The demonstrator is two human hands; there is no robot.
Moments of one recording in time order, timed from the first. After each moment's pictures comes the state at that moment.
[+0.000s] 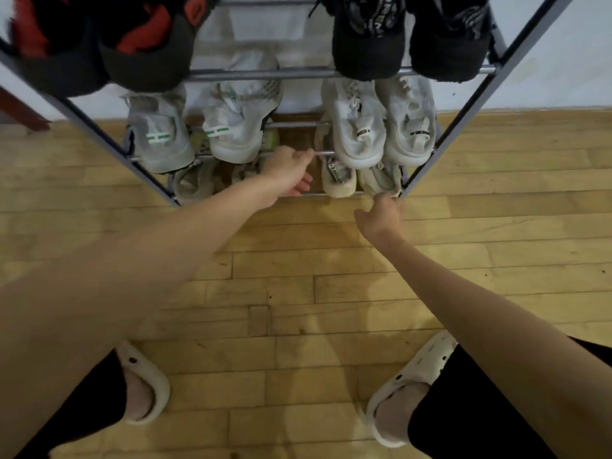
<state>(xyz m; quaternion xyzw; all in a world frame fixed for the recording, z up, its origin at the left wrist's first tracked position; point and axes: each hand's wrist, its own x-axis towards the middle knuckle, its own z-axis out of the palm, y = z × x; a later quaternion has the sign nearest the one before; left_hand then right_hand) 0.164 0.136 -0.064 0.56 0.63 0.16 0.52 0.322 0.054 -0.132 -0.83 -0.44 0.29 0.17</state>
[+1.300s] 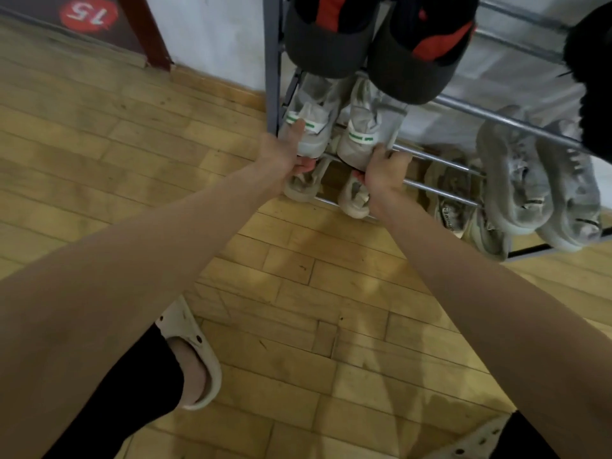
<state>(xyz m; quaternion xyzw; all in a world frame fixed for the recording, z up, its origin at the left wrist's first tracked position) -0.061 0.182 -0.079 0.22 0.64 0.45 0.58 0.081 0.186 -0.088 -0.71 -0.28 0.45 0.46</state>
